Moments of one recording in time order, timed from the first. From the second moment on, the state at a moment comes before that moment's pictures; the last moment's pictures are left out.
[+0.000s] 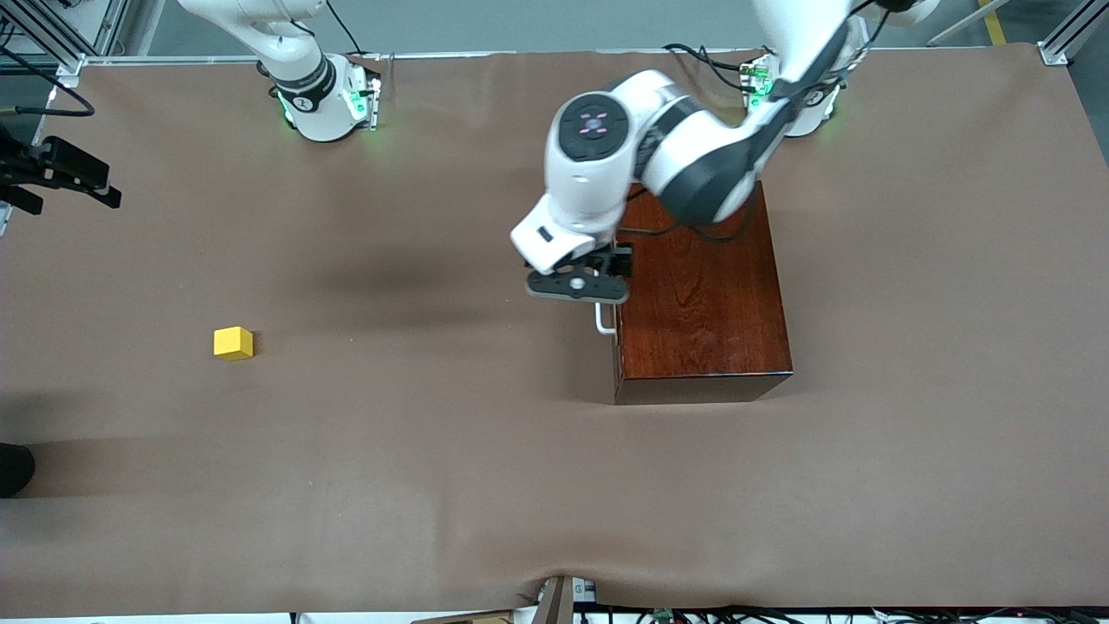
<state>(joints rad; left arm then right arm) -0.57 0.59 -0.31 -1.30 0.17 1.88 -0.79 -0.04 -0.03 -0.01 -1.51 0.04 1.43 -0.11</state>
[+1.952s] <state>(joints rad) -0.80 0.78 -0.06 -1.27 0.17 1.93 -1.02 -0.06 -0.03 -0.01 -1.51 0.04 1.43 -0.11</state>
